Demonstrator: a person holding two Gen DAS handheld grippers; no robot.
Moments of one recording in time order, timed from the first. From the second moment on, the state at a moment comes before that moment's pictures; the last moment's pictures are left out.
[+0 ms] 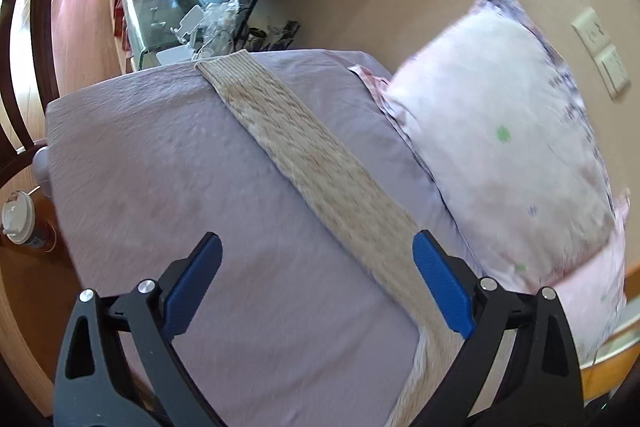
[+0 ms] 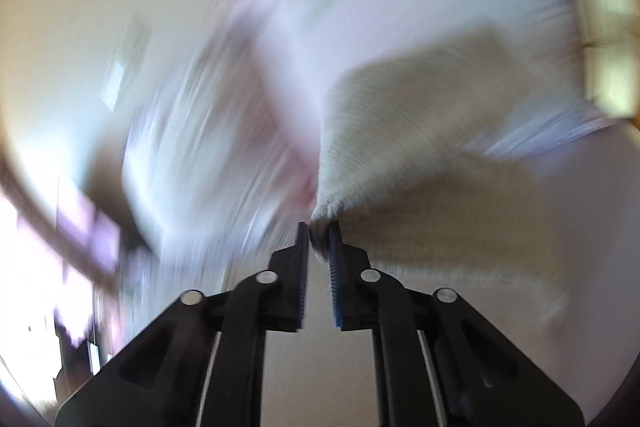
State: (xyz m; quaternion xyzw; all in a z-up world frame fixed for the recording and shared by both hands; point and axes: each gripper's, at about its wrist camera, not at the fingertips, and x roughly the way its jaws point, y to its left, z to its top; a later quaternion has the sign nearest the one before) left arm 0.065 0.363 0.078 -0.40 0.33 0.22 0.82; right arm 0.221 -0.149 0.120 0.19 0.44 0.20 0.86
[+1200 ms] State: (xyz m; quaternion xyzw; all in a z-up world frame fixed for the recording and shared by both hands) left arm 0.252 0.022 0.151 -0.35 0.43 -0.39 0.74; right arm 0.105 -0.234 0.076 0.25 0.52 0.01 0.82
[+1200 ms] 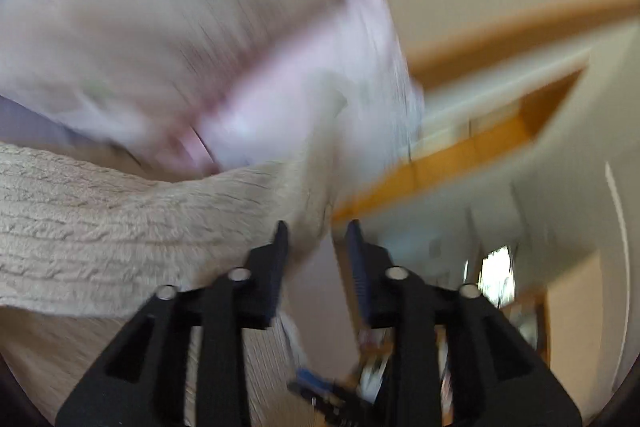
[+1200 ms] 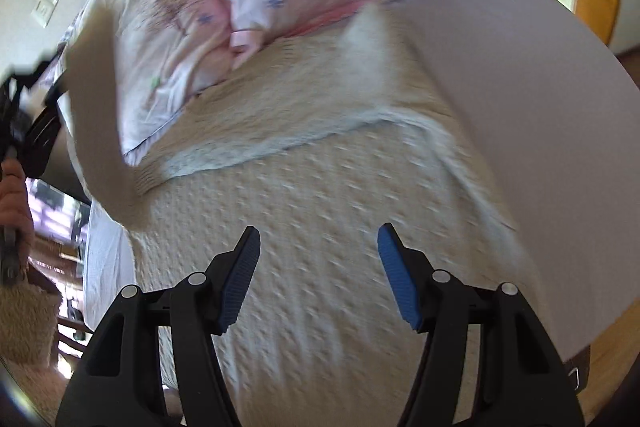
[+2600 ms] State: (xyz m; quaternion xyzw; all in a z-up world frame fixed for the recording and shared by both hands) left arm 0.029 0.165 0.048 -0.43 0.47 -0.26 0.73; right arm 0.052 -0.328 0.082 0.47 0.45 0.22 0.72
